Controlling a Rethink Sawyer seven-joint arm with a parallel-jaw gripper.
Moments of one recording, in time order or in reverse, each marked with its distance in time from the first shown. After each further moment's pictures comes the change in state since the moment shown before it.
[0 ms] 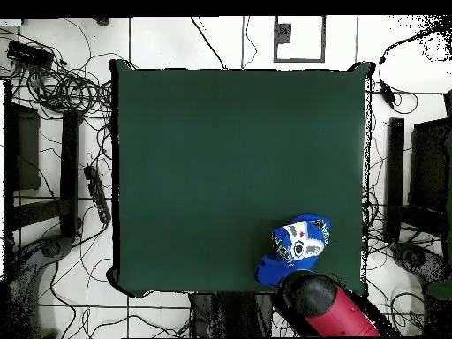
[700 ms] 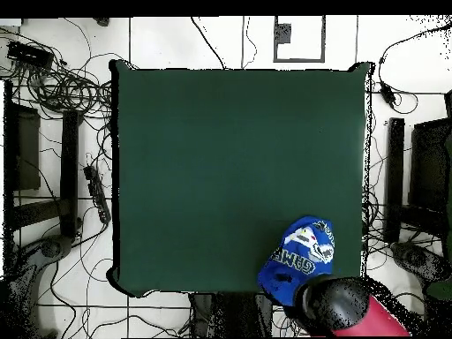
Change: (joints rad) arm 0.034 -0.127 -0.118 -0.162 -0.150 0.306 0.000
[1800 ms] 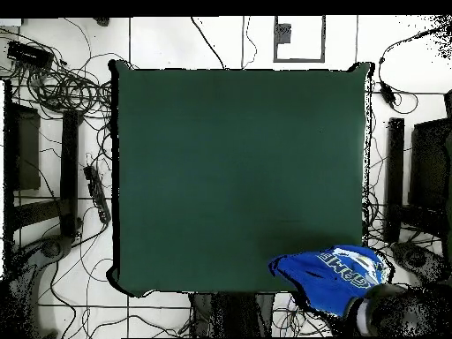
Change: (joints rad) arm -0.049 -0.130 -0.046 -0.250 -0.170 0.284 0.000
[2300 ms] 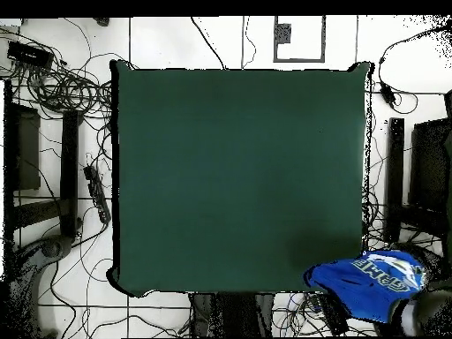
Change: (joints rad) arm -0.136 0.010 0.035 -0.079 -0.068 -0.077 0.000
